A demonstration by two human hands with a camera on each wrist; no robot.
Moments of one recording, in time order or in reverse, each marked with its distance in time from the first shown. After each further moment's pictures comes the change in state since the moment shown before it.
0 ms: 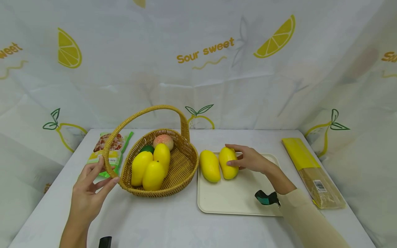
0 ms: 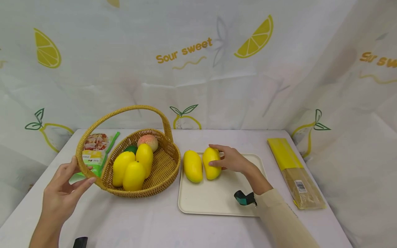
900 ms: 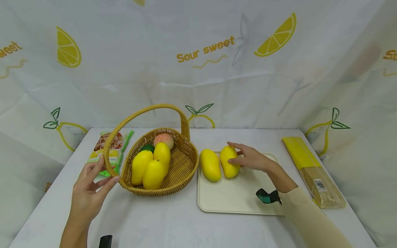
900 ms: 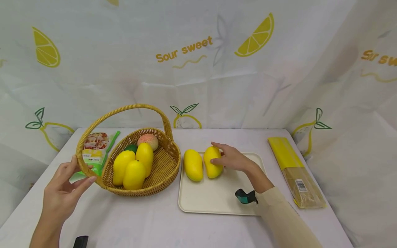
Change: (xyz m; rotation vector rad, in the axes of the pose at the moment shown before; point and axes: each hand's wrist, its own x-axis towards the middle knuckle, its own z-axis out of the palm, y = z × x) left_hand 0.001 0.001 -0.001 0.003 -0.001 0.003; right_hand -0.004 -0.009 -0.002 -0.147 0.016 0.051
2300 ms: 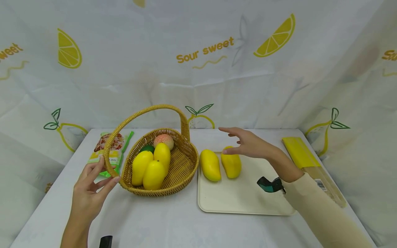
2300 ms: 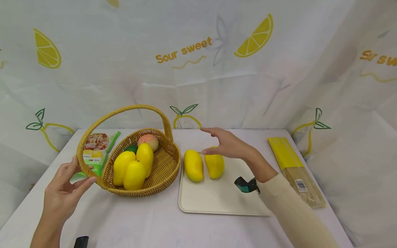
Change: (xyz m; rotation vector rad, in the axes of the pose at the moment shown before) left_hand 0.000 0.001 0.000 0.023 0.003 -0.029; right_hand -0.007 -0.056 -0.036 -0.101 0.067 -0.256
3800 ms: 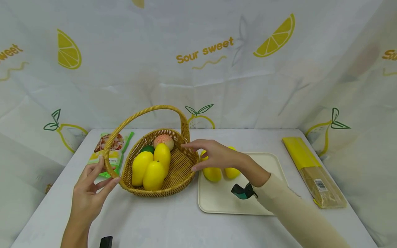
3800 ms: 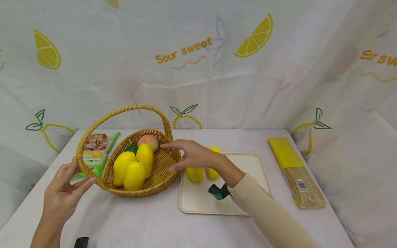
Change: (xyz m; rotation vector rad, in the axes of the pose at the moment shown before) left_hand 0.000 -0.001 0.000 -0.005 0.003 0.001; right_hand 0.039 -0.053 0.059 0.152 -0.187 -0.257
